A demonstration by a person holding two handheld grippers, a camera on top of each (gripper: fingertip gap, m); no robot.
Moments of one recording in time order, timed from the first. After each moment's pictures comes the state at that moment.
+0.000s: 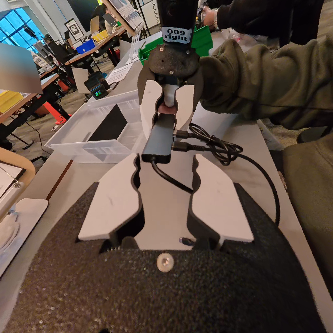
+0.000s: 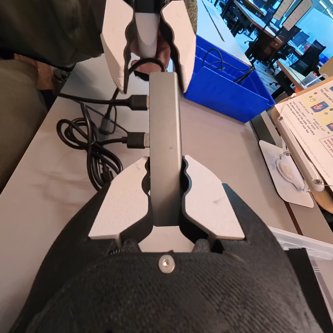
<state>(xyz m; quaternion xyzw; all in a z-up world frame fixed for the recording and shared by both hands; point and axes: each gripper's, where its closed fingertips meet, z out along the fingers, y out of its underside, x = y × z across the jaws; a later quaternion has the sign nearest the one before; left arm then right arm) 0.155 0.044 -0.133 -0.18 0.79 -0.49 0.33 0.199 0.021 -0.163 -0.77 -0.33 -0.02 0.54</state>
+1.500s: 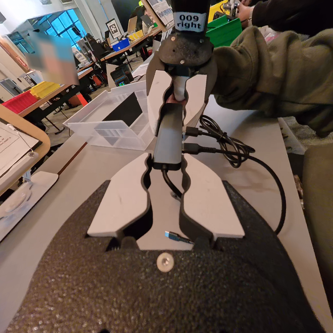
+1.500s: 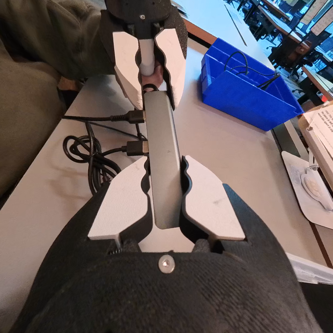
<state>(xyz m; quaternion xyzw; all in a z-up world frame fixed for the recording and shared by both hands) 0.144 0.052 -0.162 -0.24 0.75 -0.49 0.38 0.178 0.028 -0.177 -0.76 -0.36 0.02 0.53</state>
